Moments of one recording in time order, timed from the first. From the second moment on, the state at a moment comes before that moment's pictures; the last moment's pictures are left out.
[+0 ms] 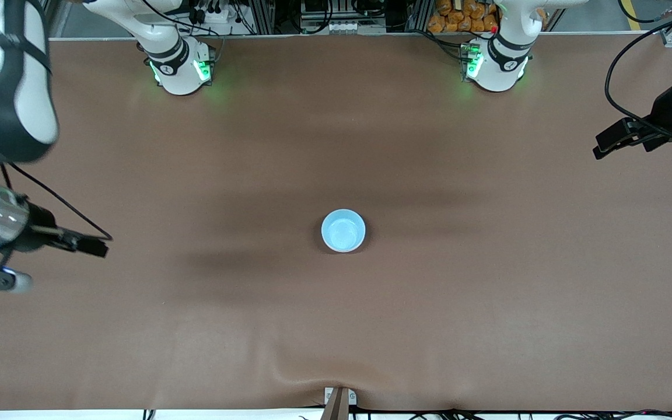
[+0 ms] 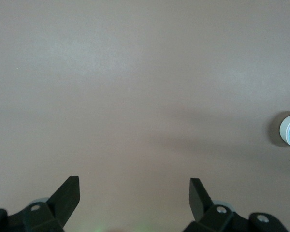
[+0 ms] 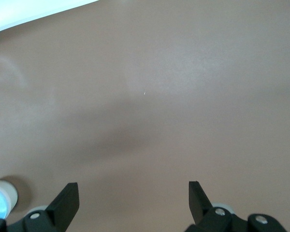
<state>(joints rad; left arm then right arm) -0.02 -0.03 -0.03 -1.62 -0.02 1.57 -0.21 0.04 0.42 0.03 -1.16 0.03 1.57 0.29</state>
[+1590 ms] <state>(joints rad) -0.03 -0.09 -0.05 -1.65 -0.02 1.56 -0.17 0.00 0.06 0.05 -1.39 -0.07 1.41 0.10</state>
